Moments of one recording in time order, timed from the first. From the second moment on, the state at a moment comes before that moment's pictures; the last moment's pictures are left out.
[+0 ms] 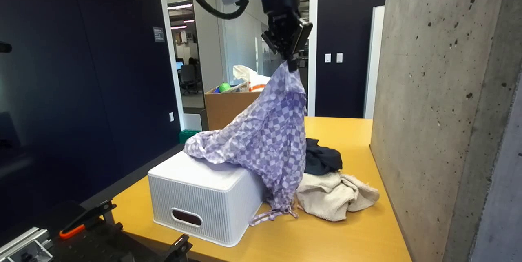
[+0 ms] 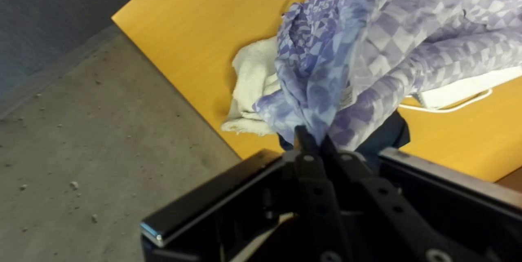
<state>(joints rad) -0.19 0.20 -0.16 -1.82 -0.03 2.22 0.06</state>
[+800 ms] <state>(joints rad) -0.03 0.07 -0.10 -1.58 -0.31 1.99 0.27</state>
